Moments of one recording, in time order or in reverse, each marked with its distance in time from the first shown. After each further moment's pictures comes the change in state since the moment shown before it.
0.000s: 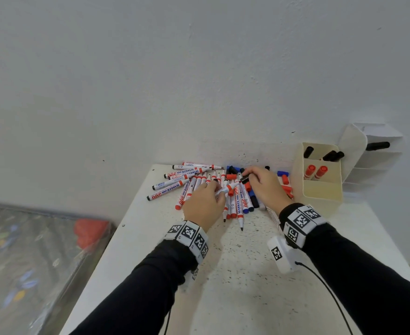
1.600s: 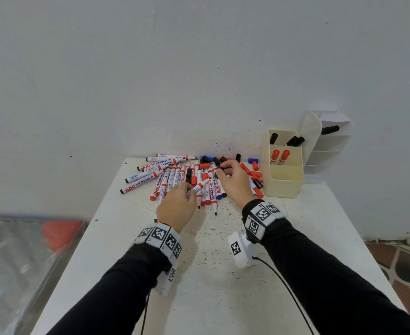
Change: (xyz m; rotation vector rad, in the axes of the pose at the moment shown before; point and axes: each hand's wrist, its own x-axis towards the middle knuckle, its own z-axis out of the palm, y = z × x) left_hand -0.018 -0.012 0.018 -0.116 -0.016 -0.047; right_hand -0.032 -0.010 0.013 0.251 0.174 0.171
